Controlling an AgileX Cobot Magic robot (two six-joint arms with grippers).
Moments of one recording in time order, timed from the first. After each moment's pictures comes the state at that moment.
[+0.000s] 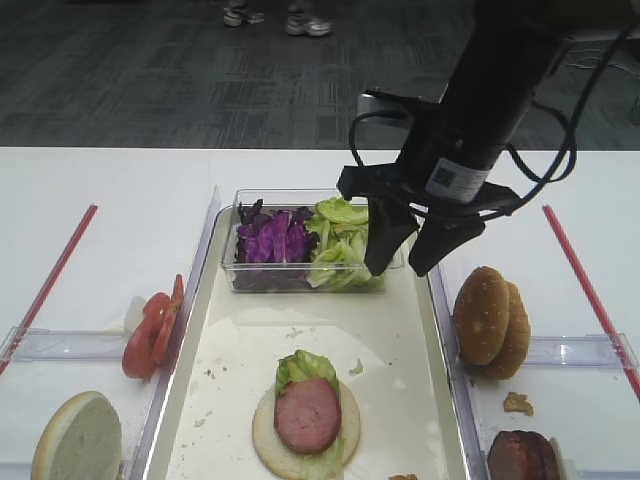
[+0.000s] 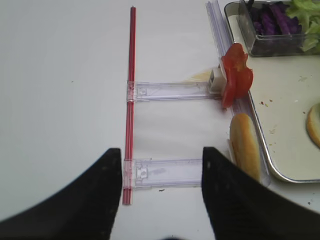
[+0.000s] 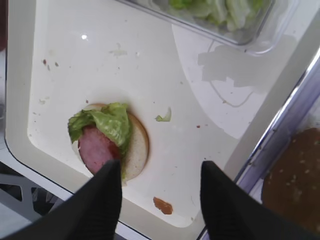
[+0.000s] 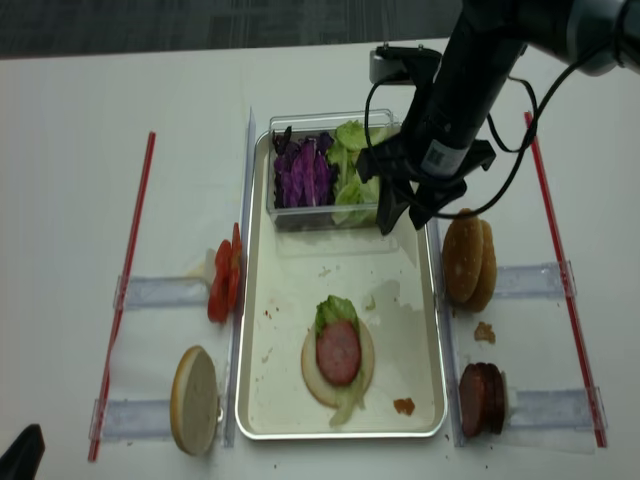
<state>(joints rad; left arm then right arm) 0.02 -0.02 -0.48 -0.03 1.18 -0.02 0.39 1.86 -1.42 0.45 1.21 -0.13</state>
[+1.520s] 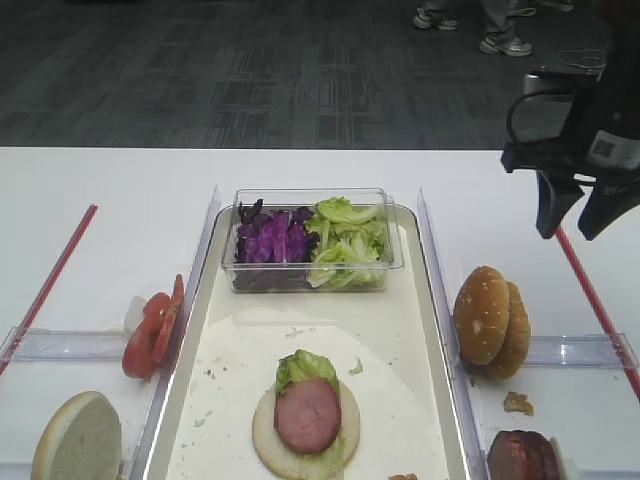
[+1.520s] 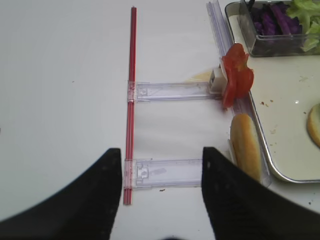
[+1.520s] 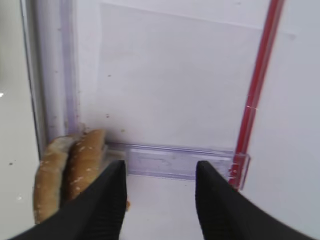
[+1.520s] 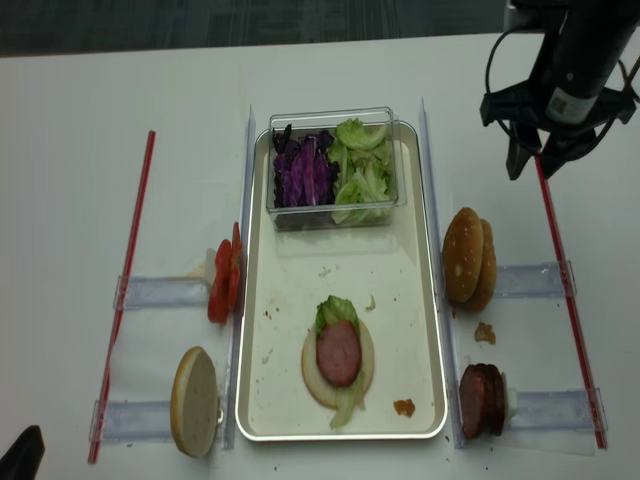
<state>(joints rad) 0.02 -0.02 -0.48 -0.03 1.18 -0.02 0.06 1.85 -1.42 0.17 1.22 -0.04</state>
